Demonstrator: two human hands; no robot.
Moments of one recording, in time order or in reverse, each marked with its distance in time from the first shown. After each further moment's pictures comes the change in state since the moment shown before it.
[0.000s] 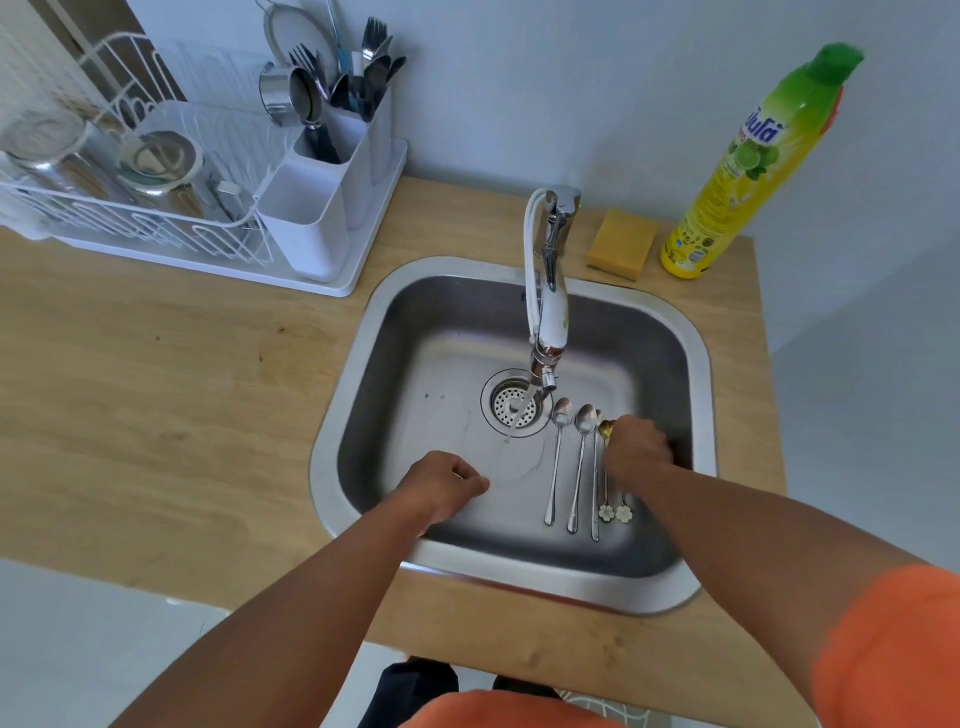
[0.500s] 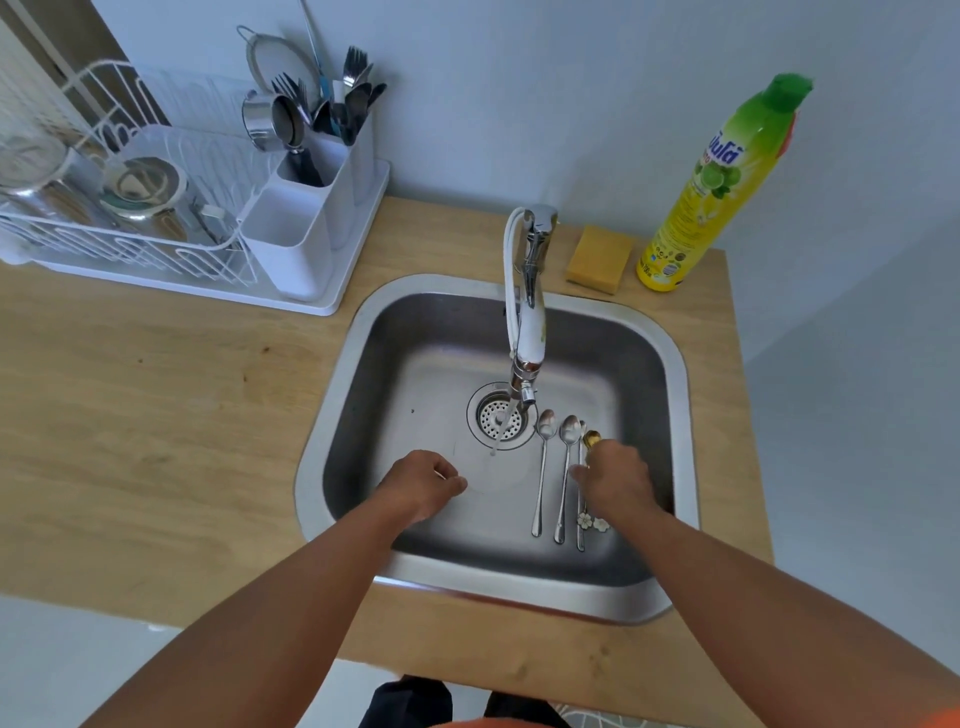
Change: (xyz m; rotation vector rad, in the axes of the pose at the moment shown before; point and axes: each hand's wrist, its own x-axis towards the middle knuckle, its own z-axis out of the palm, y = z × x) left_hand 0.005 0.015 -0.018 0.162 0.051 0.032; right_hand -0.025 0.007 0.012 0.252 0.050 -0.057
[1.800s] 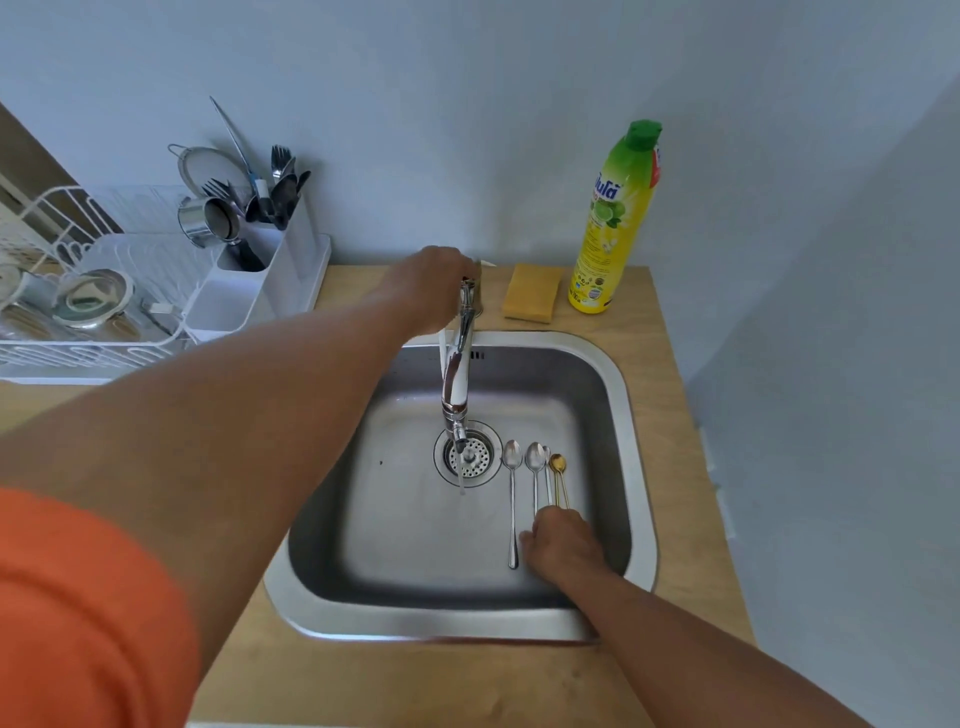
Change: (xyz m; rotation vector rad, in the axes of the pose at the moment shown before) left_hand 0.008 0.260 -0.141 0.703 0.414 0.709; right_hand -0.039 0.005 0.034 0.054 -0.133 -0.002
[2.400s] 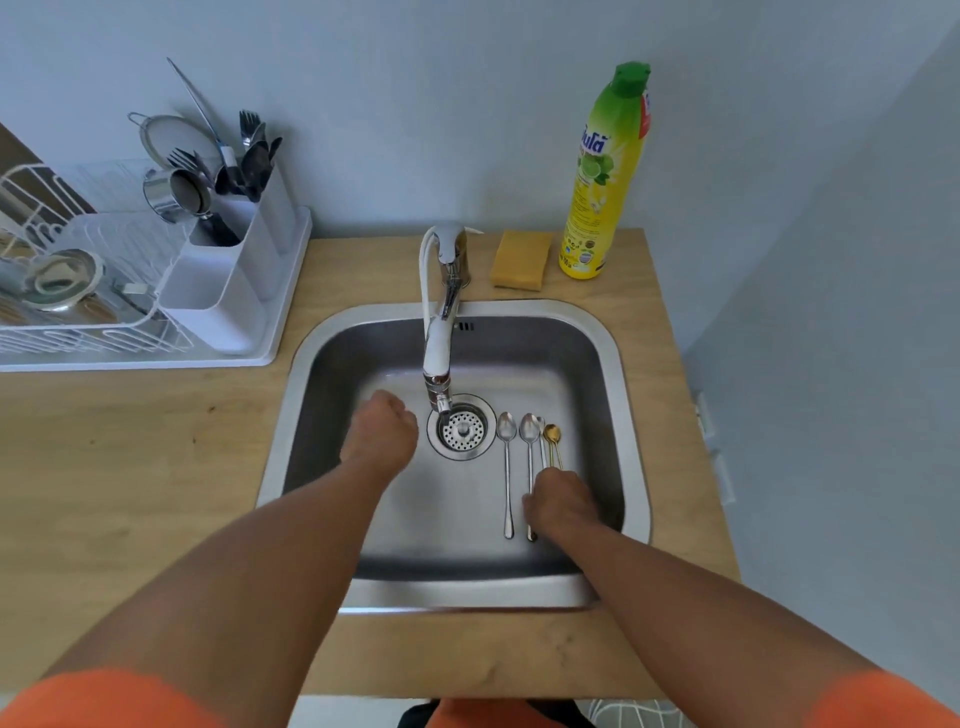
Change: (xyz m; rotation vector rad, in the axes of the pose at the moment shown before) left_hand -0.135 -0.022 0.158 -0.503 -0.021 -0.694; right_hand 0.015 0.001 -0.003 0.067 -0.011 0.055
